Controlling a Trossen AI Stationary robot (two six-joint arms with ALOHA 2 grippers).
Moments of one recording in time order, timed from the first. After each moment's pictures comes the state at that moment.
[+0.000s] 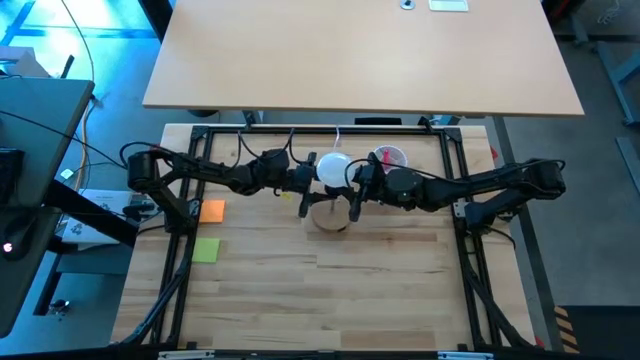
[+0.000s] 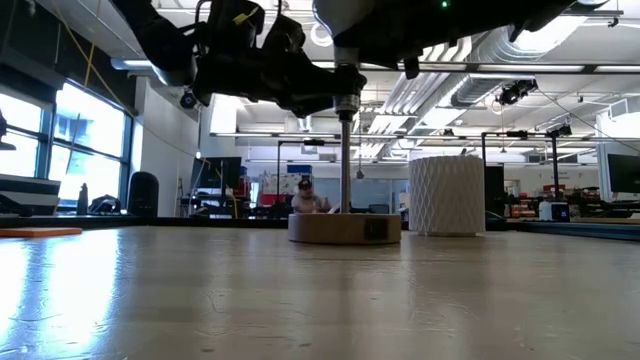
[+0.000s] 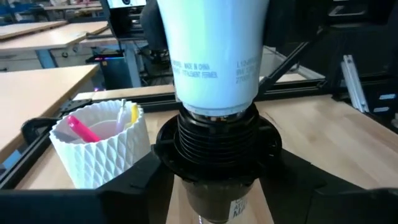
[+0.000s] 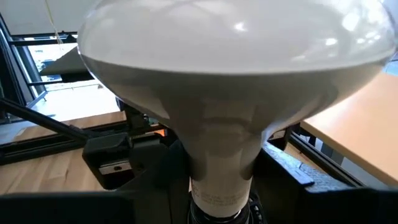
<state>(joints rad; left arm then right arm) 0.23 1.66 0.81 0.70 0.33 0.13 0.00 1.41 0.78 0.45 0.32 0.08</state>
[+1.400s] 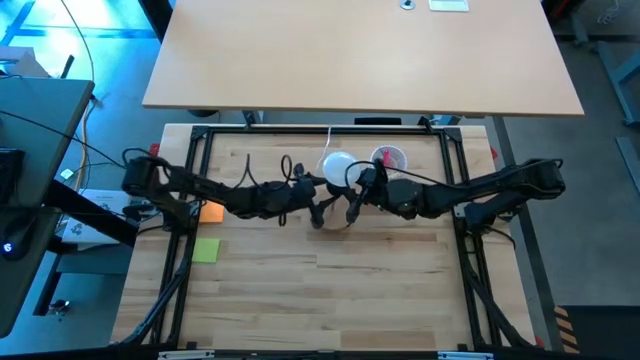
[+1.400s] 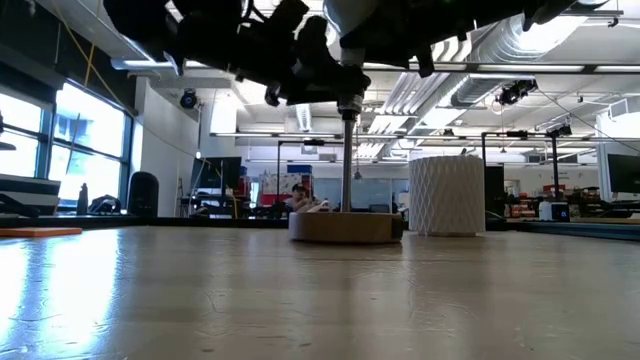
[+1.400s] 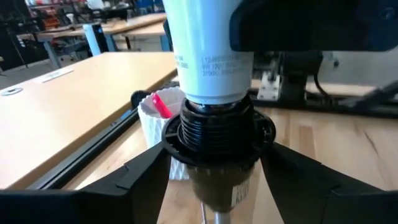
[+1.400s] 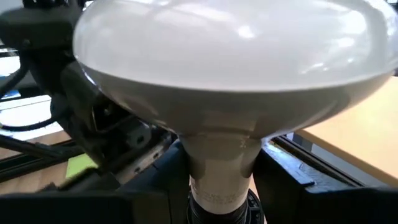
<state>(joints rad) -0.03 1.64 0.82 0.66 -0.42 0.03 0.08 1.41 0.78 0.44 0.55 0.15</state>
